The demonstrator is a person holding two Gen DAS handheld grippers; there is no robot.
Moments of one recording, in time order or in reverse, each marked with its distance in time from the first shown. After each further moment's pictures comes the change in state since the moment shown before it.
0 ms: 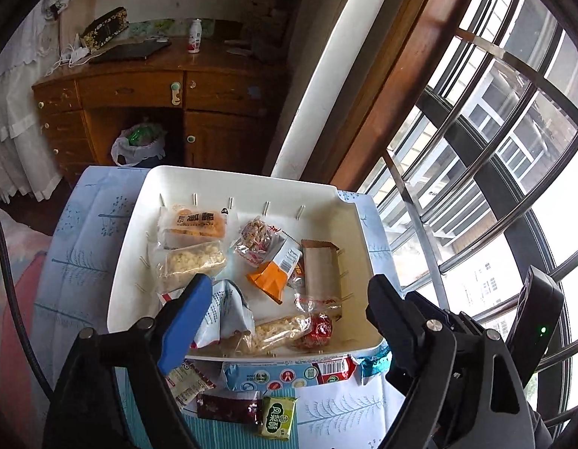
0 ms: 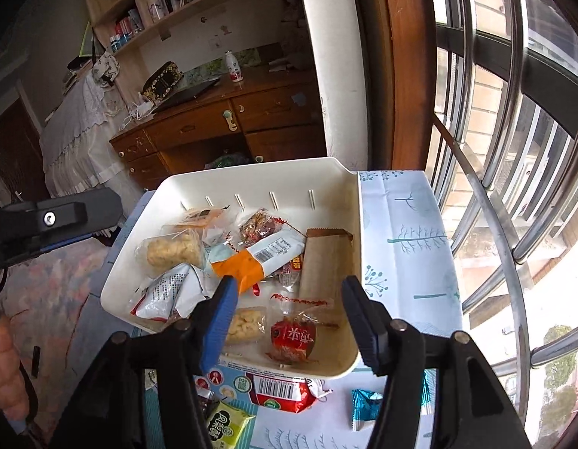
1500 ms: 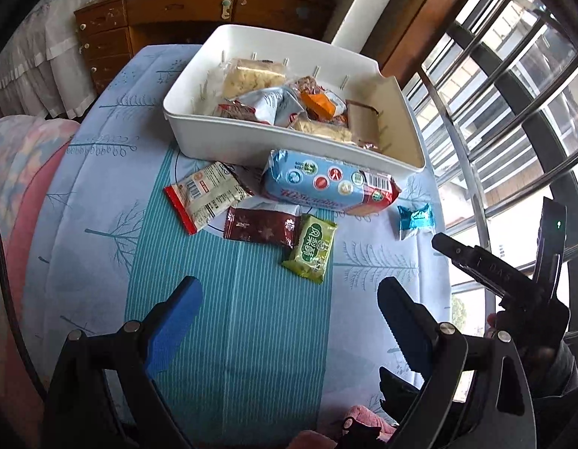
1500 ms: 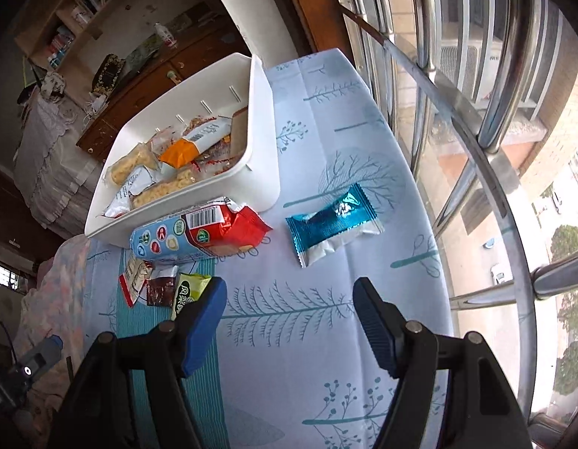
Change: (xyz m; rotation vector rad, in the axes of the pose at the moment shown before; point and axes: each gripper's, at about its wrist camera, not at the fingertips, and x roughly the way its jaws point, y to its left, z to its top) left arm -0.029 0.025 -0.176 -0.098 0.238 0.100; right arm -0.033 -0.071 -0.115 0.292 0.246 -0.018
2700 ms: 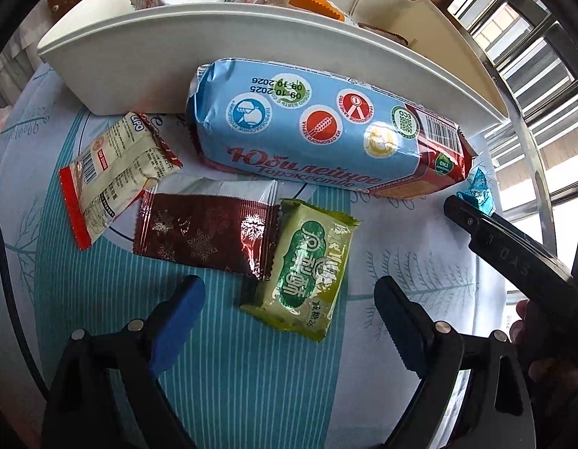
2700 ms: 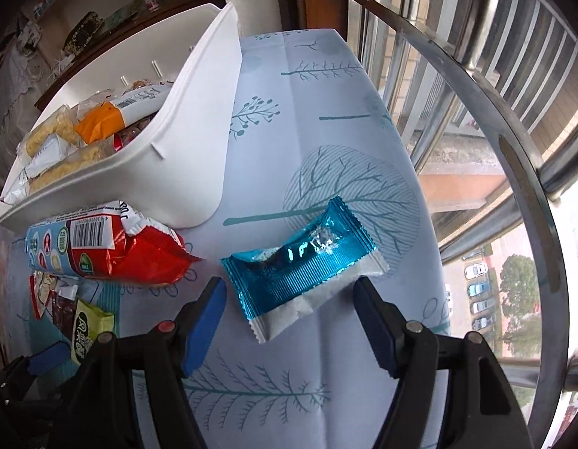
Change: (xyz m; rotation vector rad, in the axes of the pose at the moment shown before) left arm 0.156 -0.029 0.014 0.018 0.126 0.040; right arm 0.087 0.007 0.023 -0.156 -0.004 -0.236
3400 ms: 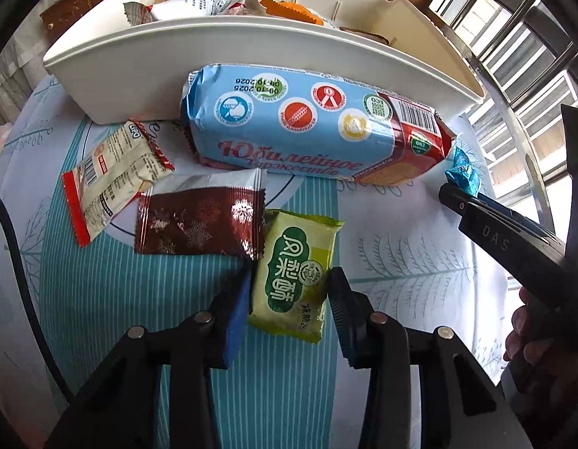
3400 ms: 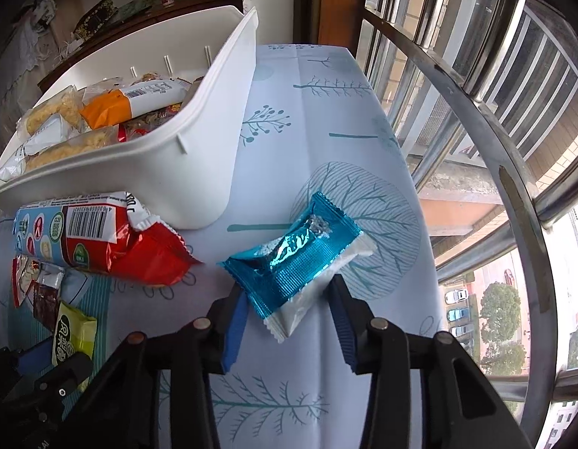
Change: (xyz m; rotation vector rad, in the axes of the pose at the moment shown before) left arm -0.006 -0.005 -0.019 0.046 -0.042 -0.009; right arm -0.001 0.014 -0.004 -0.069 -0.053 -0.059
